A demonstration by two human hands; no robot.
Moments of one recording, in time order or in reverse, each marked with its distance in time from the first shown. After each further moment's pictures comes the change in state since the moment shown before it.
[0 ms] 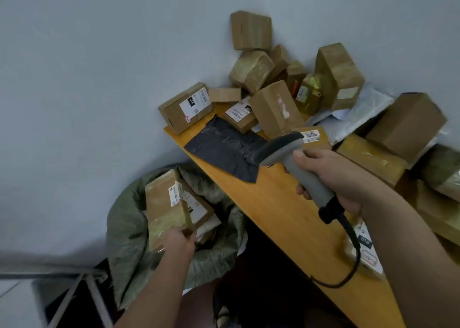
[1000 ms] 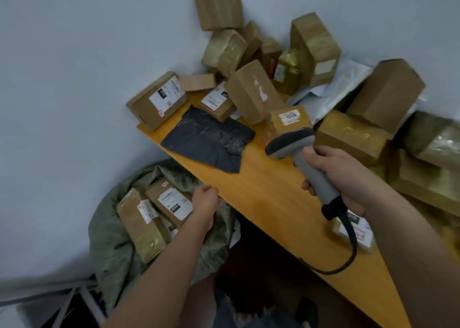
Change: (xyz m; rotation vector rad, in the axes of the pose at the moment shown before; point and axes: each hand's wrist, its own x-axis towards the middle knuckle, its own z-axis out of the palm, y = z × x) left_hand -0.040 -0.033 0.107 0.794 -0.332 0.179; right_hand 0.001 0.054 -0.034 0.160 0.177 0.091
